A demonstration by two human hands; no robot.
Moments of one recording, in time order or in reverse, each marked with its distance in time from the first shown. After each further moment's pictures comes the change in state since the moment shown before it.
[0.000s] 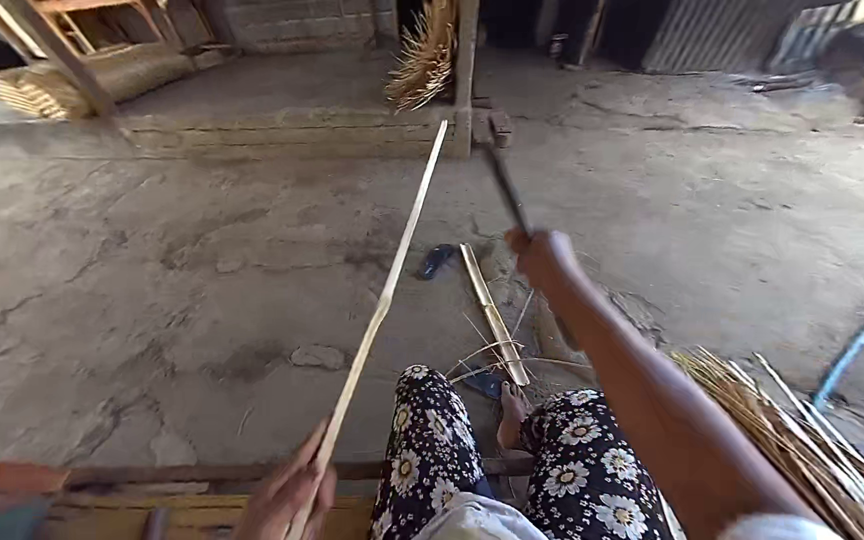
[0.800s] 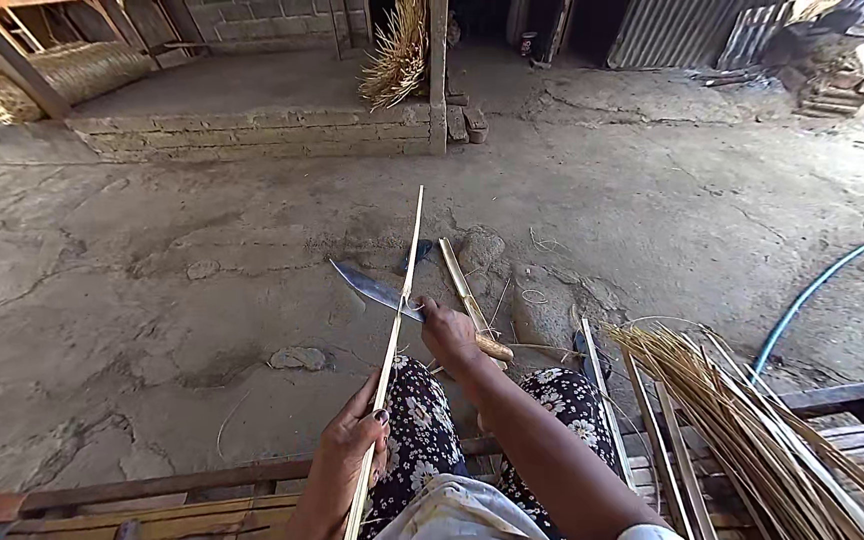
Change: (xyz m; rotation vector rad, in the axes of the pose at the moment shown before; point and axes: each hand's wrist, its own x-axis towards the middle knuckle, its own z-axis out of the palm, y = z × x) left_hand 0.065 -0.008 0.095 -0.375 0.054 -0.020; right_hand -0.091 -0.014 0.116 -0.323 -0.148 -0.165
